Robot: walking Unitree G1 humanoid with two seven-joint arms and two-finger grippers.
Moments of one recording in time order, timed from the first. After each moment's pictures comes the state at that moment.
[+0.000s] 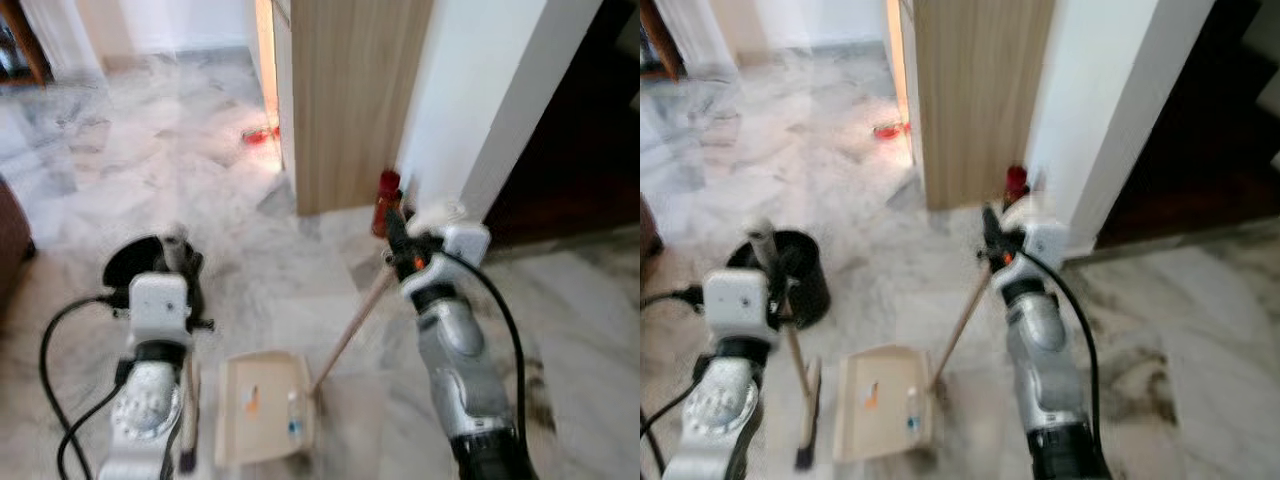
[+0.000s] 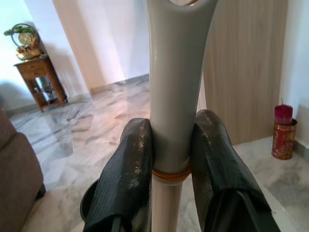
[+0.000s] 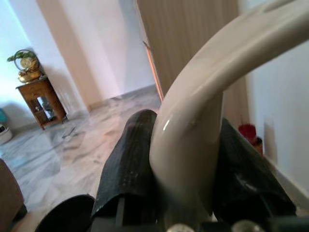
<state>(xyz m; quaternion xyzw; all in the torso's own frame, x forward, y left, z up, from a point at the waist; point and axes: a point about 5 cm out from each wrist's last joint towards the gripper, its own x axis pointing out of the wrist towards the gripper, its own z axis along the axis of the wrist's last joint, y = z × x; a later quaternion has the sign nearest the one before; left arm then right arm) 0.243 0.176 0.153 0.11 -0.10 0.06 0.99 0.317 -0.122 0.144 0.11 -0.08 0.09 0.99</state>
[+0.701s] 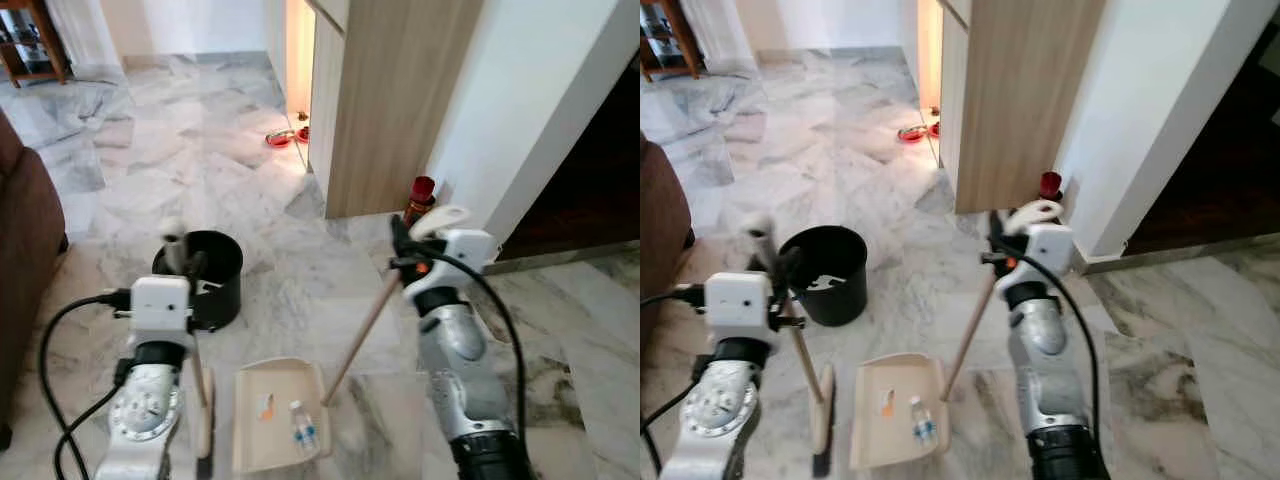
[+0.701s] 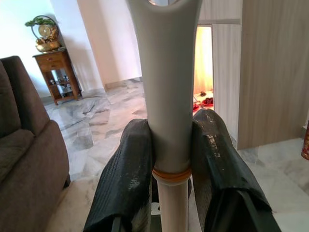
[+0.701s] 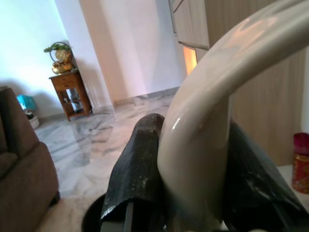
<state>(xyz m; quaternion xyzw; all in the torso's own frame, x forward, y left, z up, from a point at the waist) 0.243 0.182 0.154 0.12 -0.10 0.07 0.99 0.318 -0.107 0.149 0.10 -0.08 0.11 0.99</state>
